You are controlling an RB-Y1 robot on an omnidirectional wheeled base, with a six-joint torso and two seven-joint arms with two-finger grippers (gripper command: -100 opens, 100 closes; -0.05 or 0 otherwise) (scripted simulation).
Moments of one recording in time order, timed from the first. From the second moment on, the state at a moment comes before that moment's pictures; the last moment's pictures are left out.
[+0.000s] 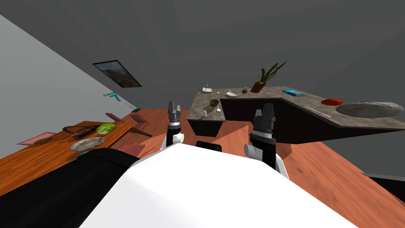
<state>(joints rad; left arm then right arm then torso) 0.51 0.02 0.04 -2.21 -0.03 -0.52 -0.06 0.48 -0.05 -0.07 -2.21 0.10 -0.45 0.17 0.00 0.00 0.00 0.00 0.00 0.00</state>
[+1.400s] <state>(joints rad) 0.52 0.31 0.06 -1.99 -0.17 -0.45 -0.15 0.48 -0.05 -0.07 -2.21 0.10 -0.45 0.17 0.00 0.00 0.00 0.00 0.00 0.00</state>
